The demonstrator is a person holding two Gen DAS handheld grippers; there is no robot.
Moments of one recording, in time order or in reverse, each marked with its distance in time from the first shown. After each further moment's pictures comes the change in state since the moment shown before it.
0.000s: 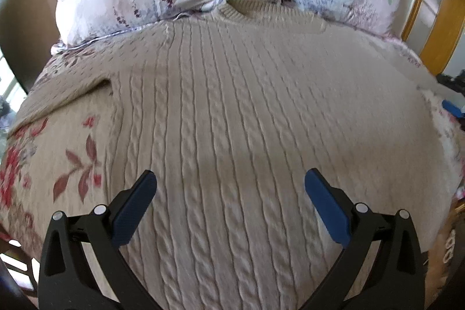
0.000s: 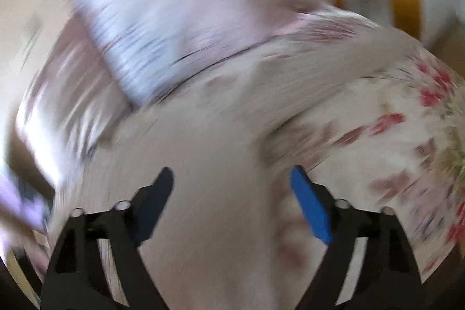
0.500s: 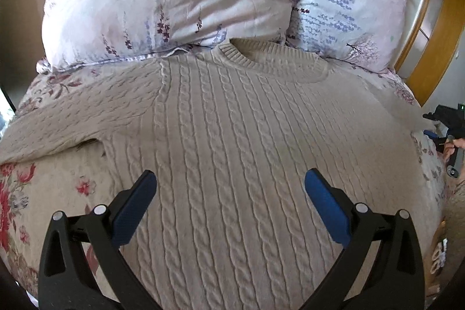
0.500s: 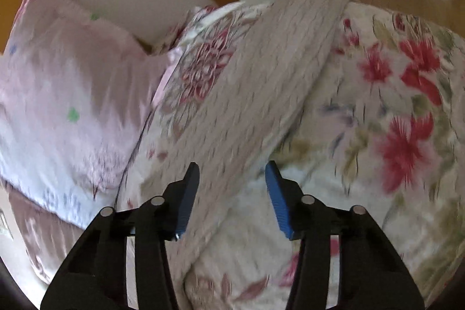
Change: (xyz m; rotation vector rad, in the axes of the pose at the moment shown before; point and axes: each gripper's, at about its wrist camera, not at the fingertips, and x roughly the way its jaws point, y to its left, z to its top) left arm 0.011 0.020 0.063 -0.032 -0.051 -0.075; right arm 0.058 -0.122 0.091 0.479 -0.036 -0.078
